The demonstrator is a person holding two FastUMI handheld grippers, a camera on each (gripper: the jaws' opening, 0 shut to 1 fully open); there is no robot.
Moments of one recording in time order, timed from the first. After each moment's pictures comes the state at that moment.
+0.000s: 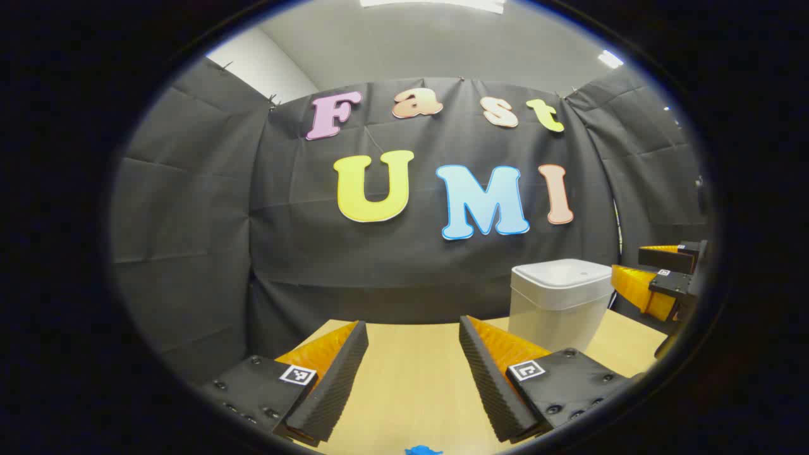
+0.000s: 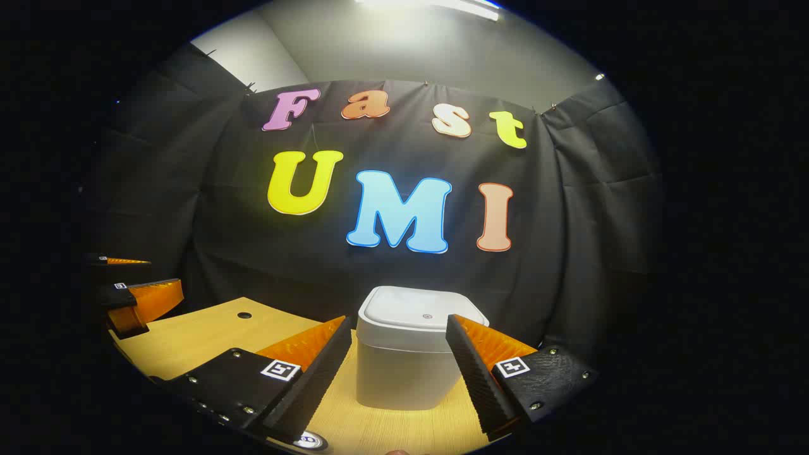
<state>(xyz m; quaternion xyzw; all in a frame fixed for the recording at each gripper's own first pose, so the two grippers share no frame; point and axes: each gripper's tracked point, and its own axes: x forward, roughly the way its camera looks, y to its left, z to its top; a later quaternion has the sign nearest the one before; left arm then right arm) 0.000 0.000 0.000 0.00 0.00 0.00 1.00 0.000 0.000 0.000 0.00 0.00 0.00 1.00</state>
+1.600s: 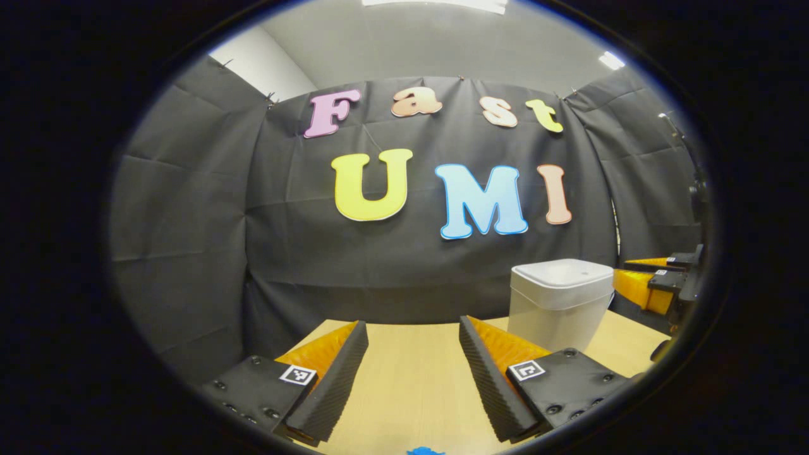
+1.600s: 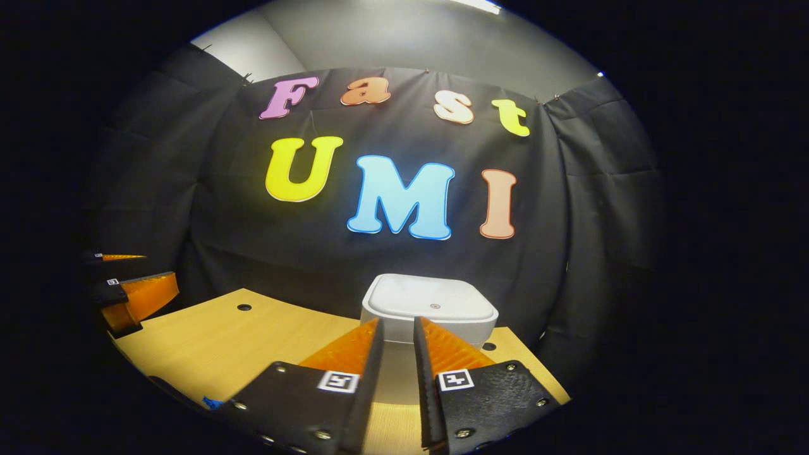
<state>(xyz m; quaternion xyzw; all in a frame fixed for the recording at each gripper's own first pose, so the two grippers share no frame) 0.011 0.003 -0.004 0.00 0.00 -0.01 1.00 0.015 0.003 -0.016 0.00 0.04 -0.01 1.00</state>
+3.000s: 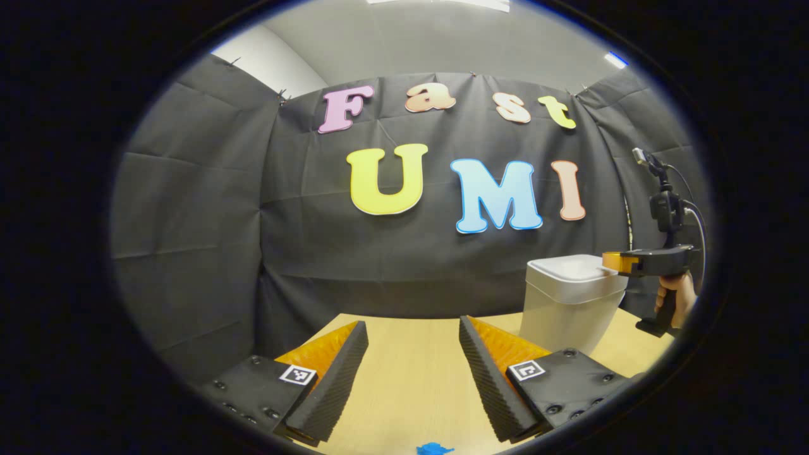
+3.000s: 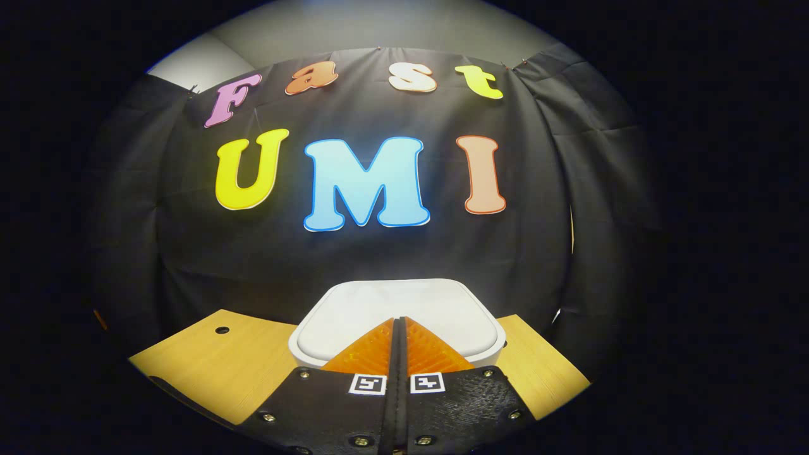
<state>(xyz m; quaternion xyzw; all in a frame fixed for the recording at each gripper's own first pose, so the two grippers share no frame) 0.001 0.024 -0.013 -0.01 0.01 0.03 1.00 0.132 -0.053 -0.043 0.08 0.06 -0.03 0.99</state>
